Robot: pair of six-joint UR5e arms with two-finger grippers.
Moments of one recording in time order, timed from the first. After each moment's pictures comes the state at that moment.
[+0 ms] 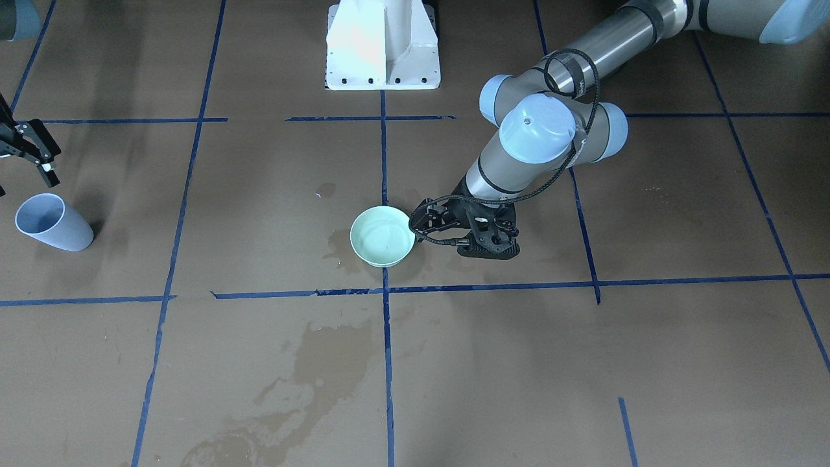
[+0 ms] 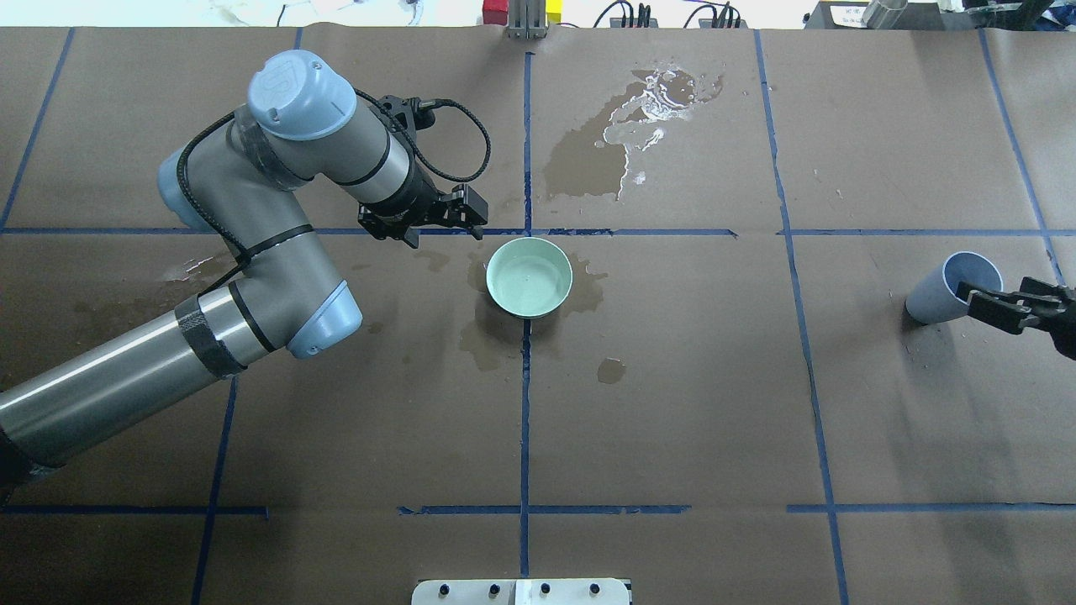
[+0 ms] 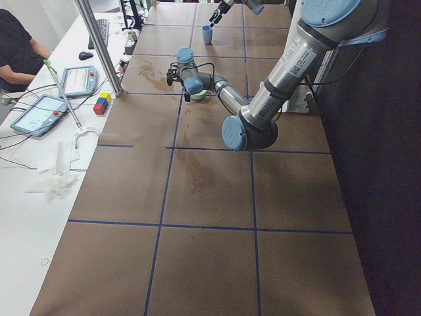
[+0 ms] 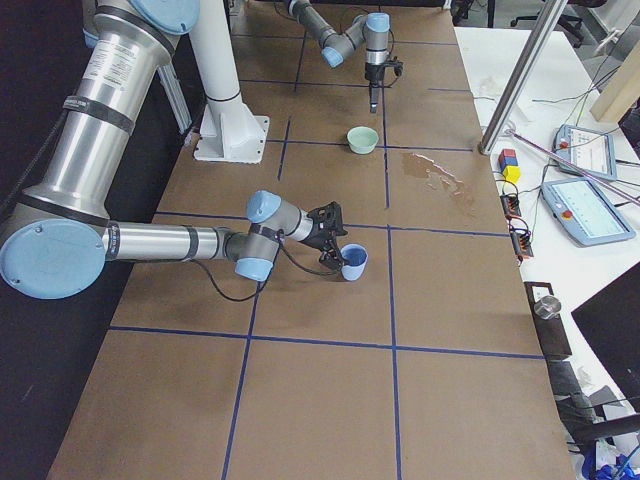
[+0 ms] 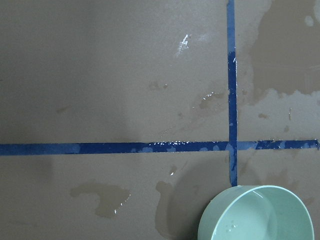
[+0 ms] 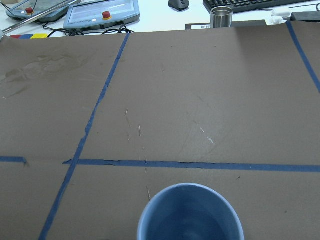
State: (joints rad) left arm -0.72 -2.28 -1.42 -2.01 -2.14 -1.20; right arm 0.65 -1.98 1.80 -0.27 1.33 1.08
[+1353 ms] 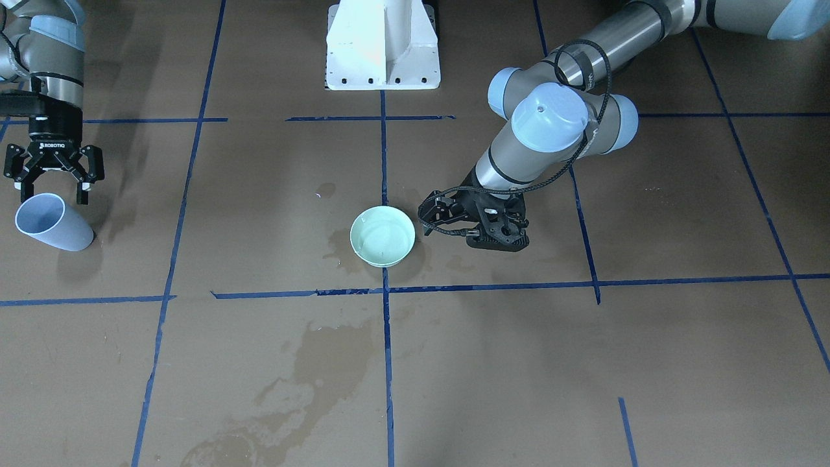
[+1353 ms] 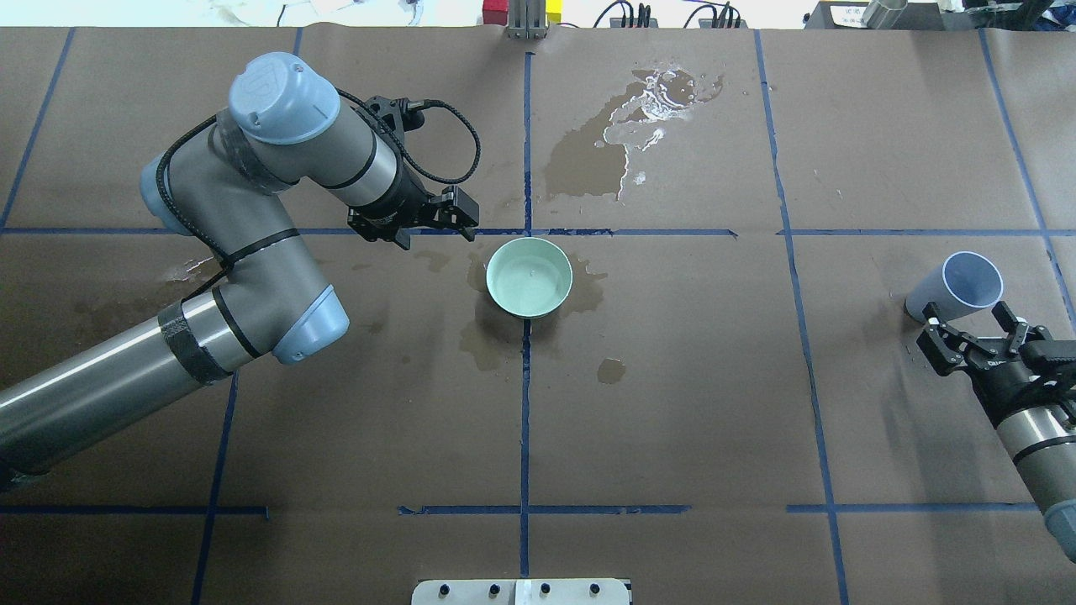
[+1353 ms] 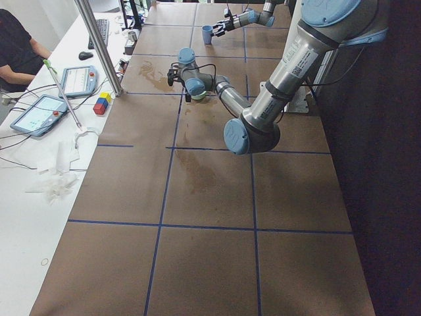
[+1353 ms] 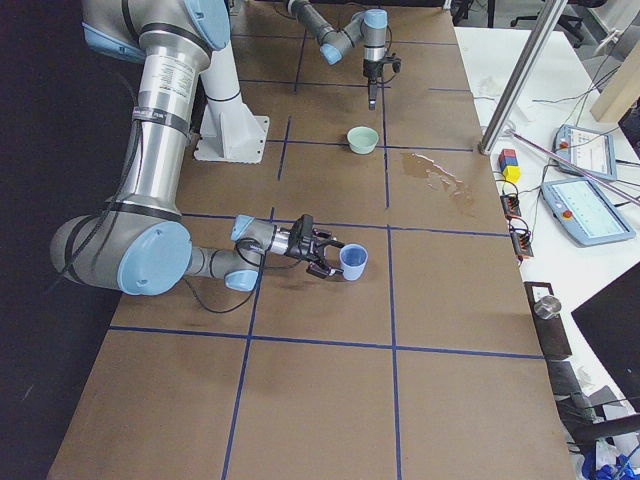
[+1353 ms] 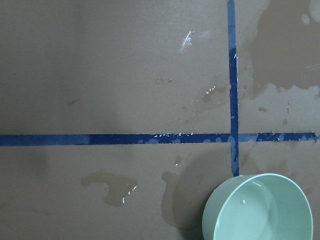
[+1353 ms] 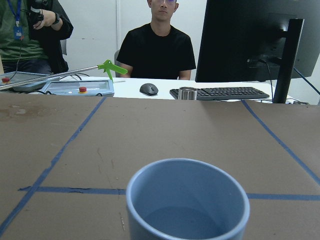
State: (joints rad) left arm -0.72 -2.26 -1.46 -2.01 -2.14 -1.20; right arm 0.26 -1.87 1.56 -0.26 0.55 1.26
